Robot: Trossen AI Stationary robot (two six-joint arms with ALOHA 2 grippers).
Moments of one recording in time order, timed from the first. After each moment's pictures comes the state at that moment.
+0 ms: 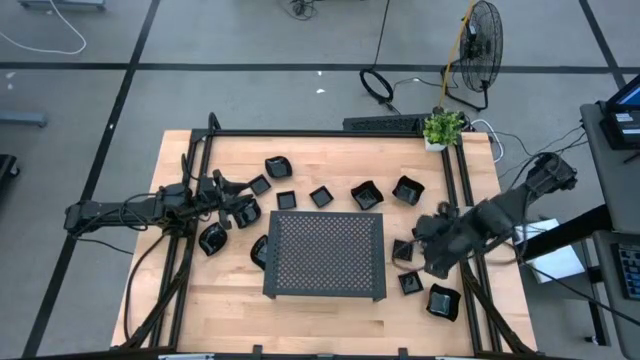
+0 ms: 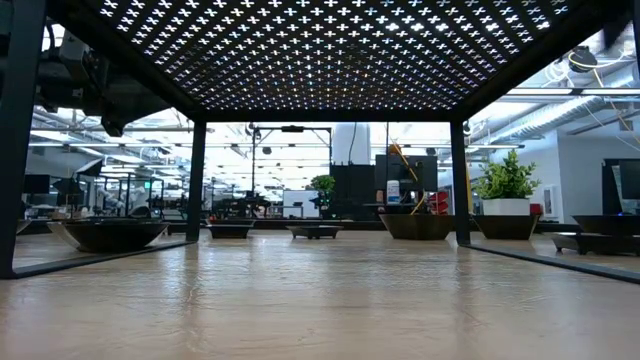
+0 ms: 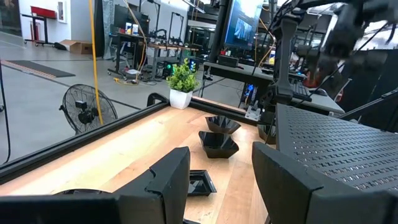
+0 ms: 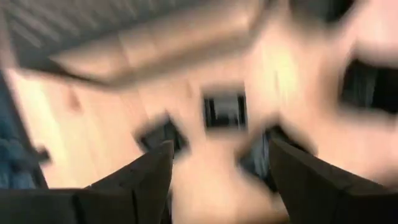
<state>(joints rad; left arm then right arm) 0.08 0.15 0.02 0.18 -0.21 -0.19 0.61 1.21 1.23 -1.42 0.17 0.99</state>
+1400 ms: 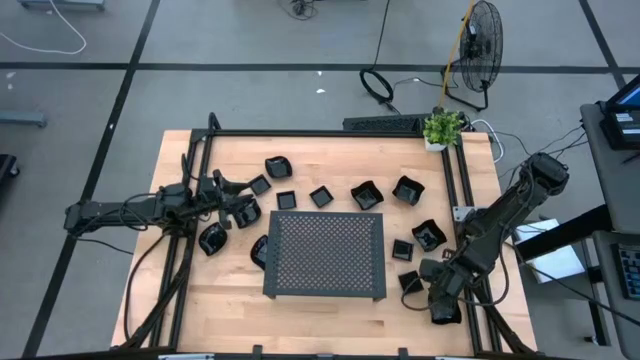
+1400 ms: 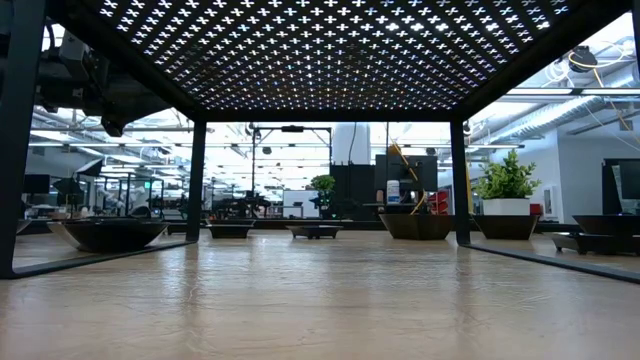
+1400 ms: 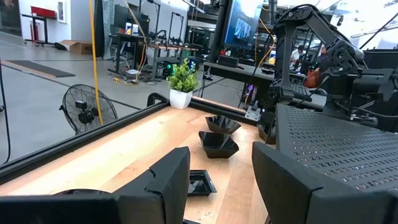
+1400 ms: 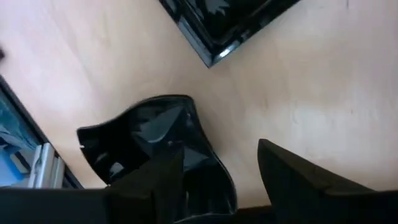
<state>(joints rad) 0.08 0.15 0.02 0.18 -0.21 -0.19 0.86 1.26 0.68 -0.79 -0.16 1.27</state>
